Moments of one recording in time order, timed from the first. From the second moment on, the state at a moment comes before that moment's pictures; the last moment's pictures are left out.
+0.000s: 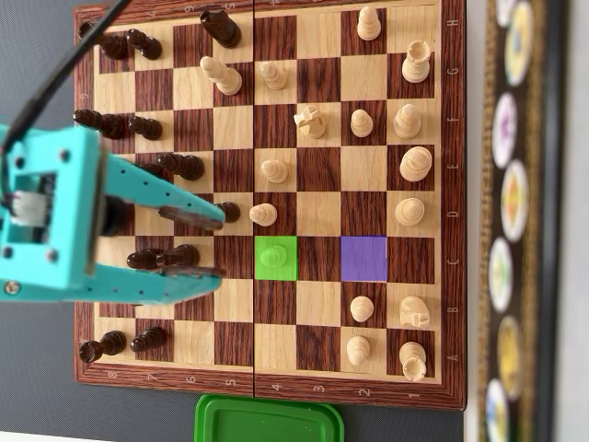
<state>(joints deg) 5.4 157.7 146.4 32.1 84.6</state>
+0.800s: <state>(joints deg) 5.4 190.3 177.6 -11.8 90.2</state>
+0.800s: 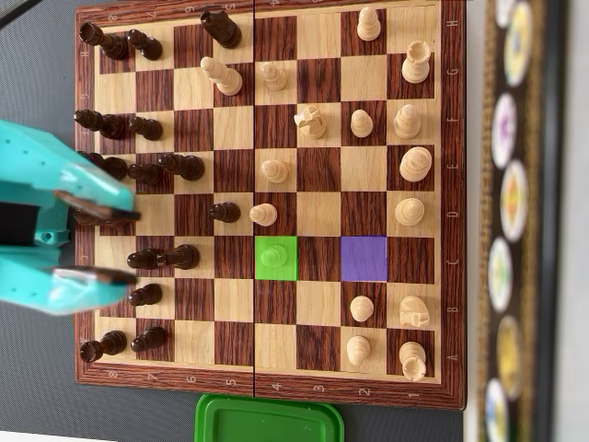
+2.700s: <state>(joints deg) 0.6 192.4 179.9 -101.8 90.0</state>
